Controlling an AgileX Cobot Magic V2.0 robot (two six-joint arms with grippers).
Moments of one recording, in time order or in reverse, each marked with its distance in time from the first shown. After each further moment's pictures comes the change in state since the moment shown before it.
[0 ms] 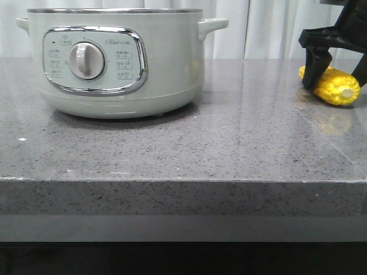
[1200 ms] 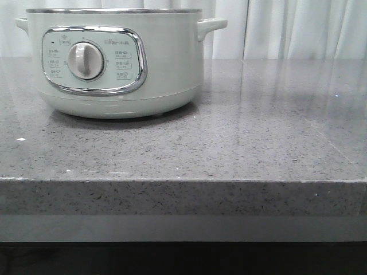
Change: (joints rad) left arm 0.000 0.026 0.000 -0.002 -0.070 0.000; right arm 0.370 -0.351 -0.234 0.078 0.025 -0.073
